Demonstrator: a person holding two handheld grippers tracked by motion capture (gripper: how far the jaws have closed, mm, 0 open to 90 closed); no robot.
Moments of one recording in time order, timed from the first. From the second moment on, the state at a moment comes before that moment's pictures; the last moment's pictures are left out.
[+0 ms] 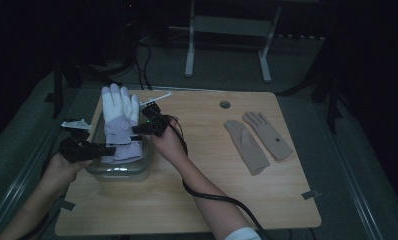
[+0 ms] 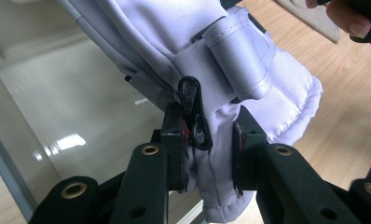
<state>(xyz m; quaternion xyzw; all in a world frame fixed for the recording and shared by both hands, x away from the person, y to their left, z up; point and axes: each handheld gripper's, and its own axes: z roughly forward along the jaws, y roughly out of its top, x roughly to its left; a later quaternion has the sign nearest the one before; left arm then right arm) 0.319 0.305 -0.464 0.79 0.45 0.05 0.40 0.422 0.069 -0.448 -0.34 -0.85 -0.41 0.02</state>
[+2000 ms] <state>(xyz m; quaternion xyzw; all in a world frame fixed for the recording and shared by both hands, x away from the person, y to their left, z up) 0.314 0.273 -0.484 0.79 0.49 0.09 0.37 0.405 0.047 -0.446 -0.29 -0.88 -0.38 0.01</state>
